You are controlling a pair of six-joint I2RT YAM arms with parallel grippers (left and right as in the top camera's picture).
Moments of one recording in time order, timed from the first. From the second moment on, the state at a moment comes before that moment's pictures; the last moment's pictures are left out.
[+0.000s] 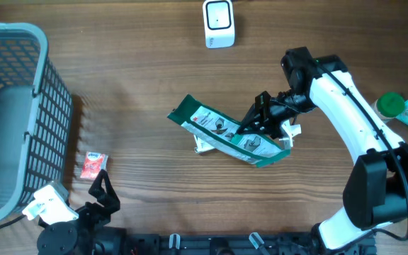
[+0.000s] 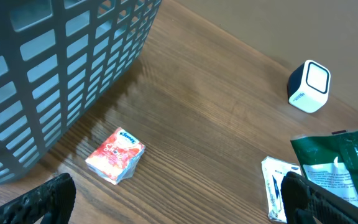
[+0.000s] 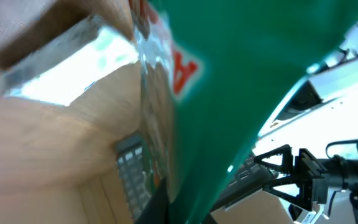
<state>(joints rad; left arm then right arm) -0.12 0.09 0.73 -1.15 -0.28 -0.56 0.21 1.78 1.36 -1.27 -0.92 1.99</state>
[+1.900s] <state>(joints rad) -0.12 0.09 0.73 -1.15 -0.28 -0.56 0.29 2.30 1.37 0.69 -0.69 1.30</state>
